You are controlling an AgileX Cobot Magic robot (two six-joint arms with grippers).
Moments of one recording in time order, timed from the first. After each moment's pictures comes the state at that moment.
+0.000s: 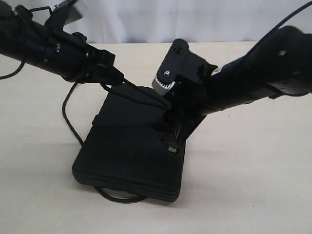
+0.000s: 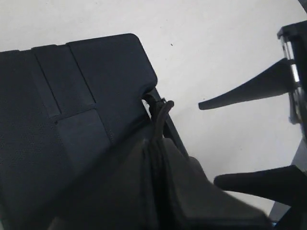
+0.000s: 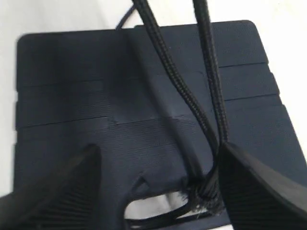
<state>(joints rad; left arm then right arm) -0.15 1.60 -1.06 -1.01 0.79 0.79 0.54 1.57 -0.95 0.67 0.45 -1.15</state>
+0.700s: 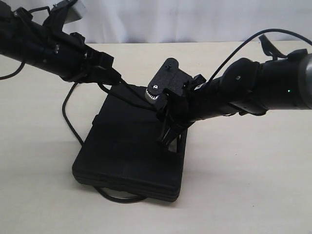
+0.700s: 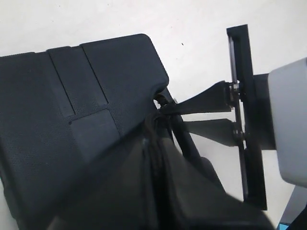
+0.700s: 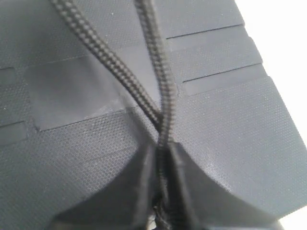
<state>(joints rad) -0.15 1.60 -1.06 -0.98 0.77 0.79 0.55 1.76 -0.94 0.76 0.21 -1.19</state>
